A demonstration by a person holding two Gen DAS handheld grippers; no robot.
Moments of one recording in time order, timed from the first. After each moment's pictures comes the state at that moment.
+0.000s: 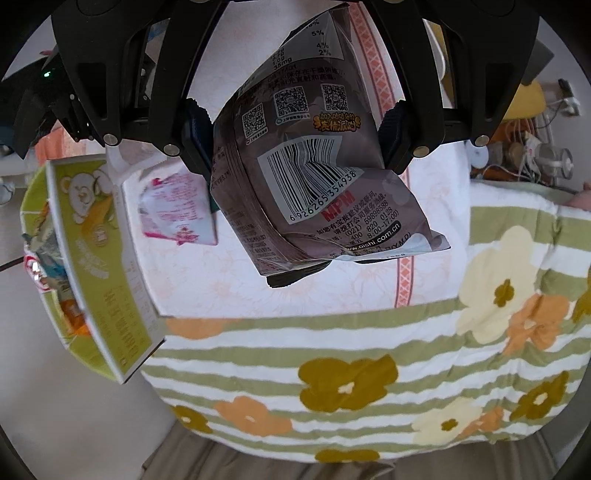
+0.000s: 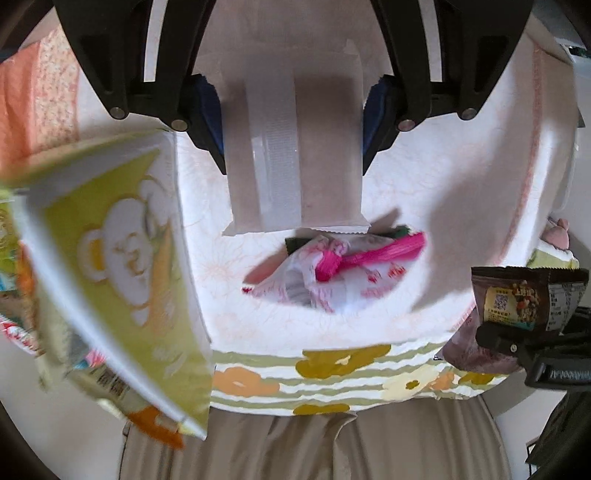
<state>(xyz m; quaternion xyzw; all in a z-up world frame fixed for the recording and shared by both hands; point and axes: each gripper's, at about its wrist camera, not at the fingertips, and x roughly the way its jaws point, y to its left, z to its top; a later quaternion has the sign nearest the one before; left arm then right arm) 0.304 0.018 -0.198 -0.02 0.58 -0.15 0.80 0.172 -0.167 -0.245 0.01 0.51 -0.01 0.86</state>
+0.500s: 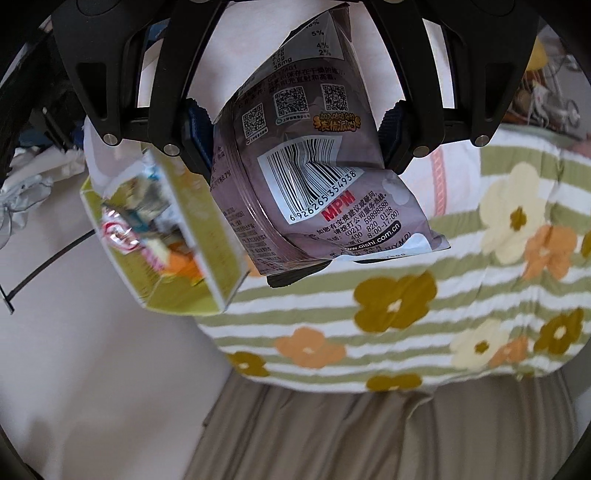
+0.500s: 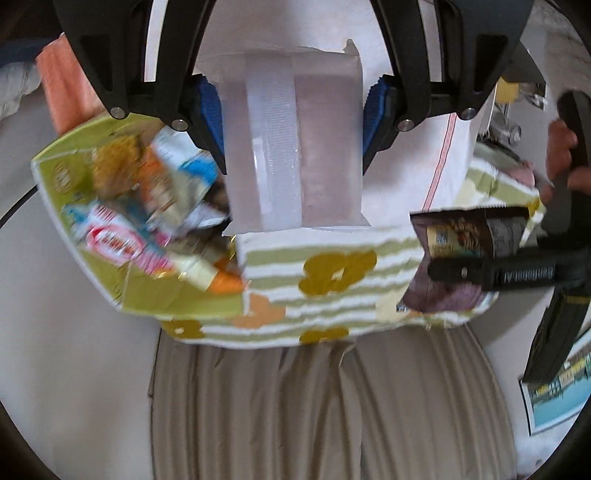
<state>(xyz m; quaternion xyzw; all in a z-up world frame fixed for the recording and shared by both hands) 0.286 -0.040 -0.080 -0.02 0.47 -0.23 0.85 0.158 -0.220 -0.100 0.06 0.41 -0.01 0.91</state>
